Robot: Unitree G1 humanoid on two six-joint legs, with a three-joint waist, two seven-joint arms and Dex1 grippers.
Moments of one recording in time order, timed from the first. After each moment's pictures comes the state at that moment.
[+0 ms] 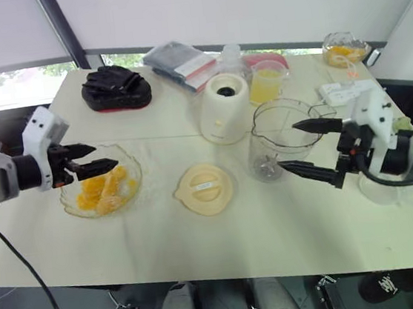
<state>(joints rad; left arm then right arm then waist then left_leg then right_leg) -0.59 1.15 0.07 -0.02 -0.64 1.11 -0.94 -0.18 -0.91 -0.30 -0.66 0.76 0.80 0.70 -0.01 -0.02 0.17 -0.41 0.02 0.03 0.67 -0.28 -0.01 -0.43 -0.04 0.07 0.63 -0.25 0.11</state>
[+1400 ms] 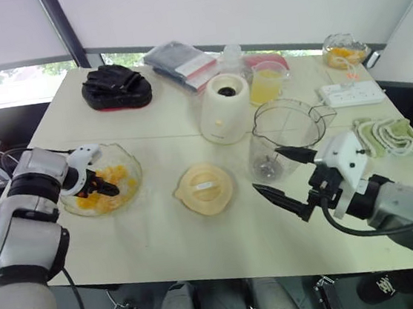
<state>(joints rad) -1.06 0.75 -0.41 1.05 0.01 0.90 -1.04 -0.03 -0.81 -0.24 -0.91 0.81 0.84 0.40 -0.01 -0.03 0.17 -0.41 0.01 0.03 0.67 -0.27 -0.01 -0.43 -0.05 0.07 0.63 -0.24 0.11</state>
